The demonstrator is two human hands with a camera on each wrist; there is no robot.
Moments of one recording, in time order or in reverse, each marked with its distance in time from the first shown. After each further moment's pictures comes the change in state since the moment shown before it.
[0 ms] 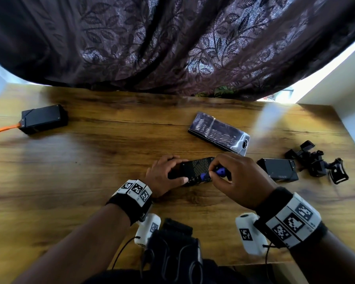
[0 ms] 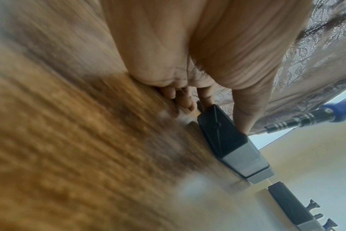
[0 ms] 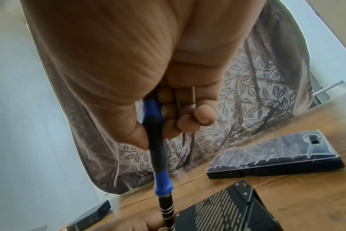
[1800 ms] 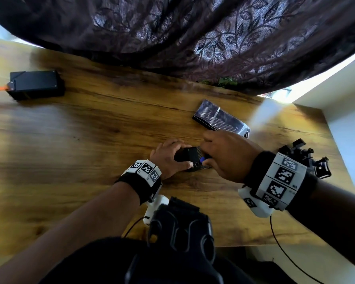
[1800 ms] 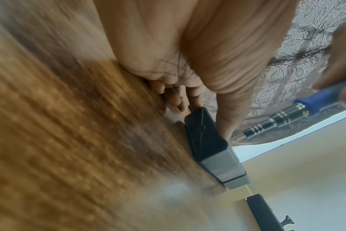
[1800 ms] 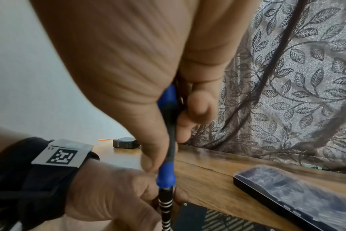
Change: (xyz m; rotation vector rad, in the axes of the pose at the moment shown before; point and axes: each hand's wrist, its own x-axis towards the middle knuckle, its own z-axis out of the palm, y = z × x) left_hand 0.000 0.006 0.005 0.011 0.109 -0.017; right_hand 0.053 -0.061 -0.011 -0.579 -0.466 -0.123
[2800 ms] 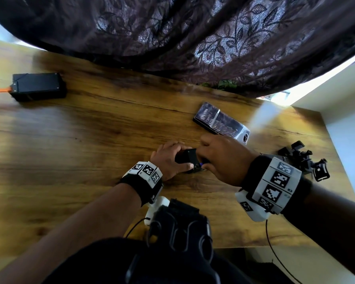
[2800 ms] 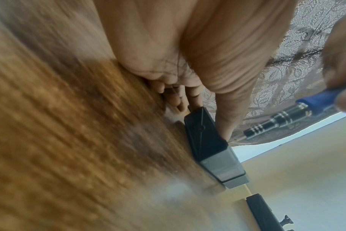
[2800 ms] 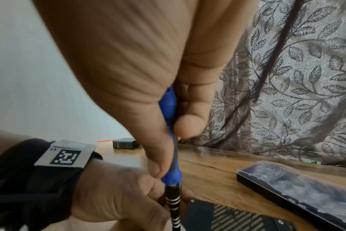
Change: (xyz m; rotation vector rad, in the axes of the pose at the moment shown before) left_hand -0.003 0.001 -0.001 -0.013 0.013 0.006; right_hand 0.004 -0.006 0.008 0.025 0.102 -0.056
